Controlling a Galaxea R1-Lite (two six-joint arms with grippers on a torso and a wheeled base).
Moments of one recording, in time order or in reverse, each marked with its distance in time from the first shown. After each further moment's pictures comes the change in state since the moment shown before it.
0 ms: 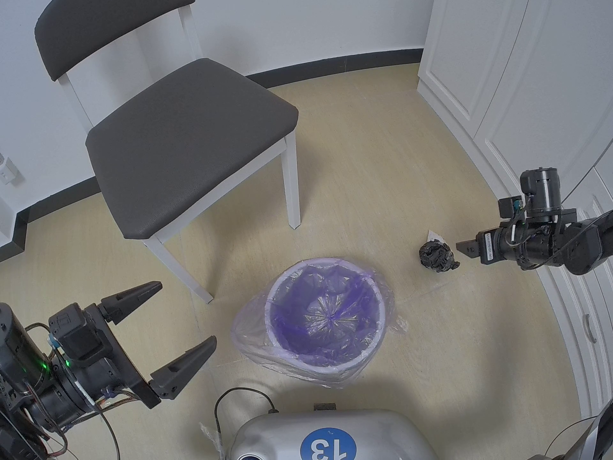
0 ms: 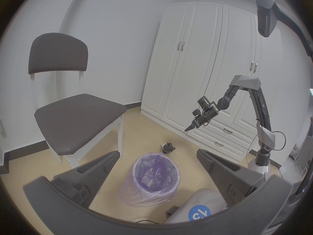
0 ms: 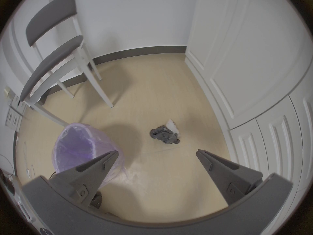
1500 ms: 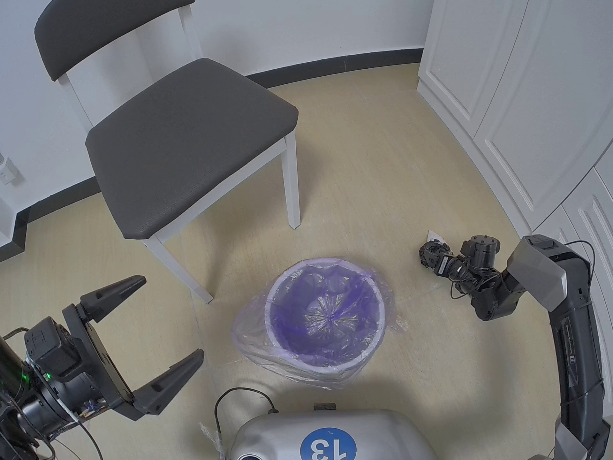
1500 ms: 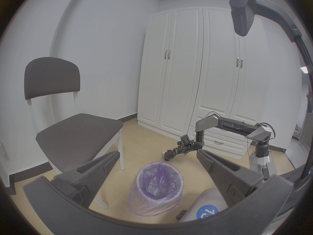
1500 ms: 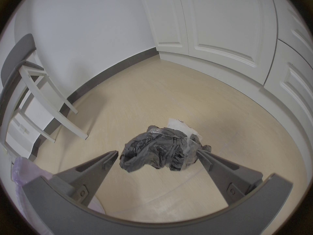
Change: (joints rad) left arm -0.037 -0.118 0.019 0.011 -0.011 0.133; right arm -0.081 0.893 -0.428 -0.744 0.060 0.385
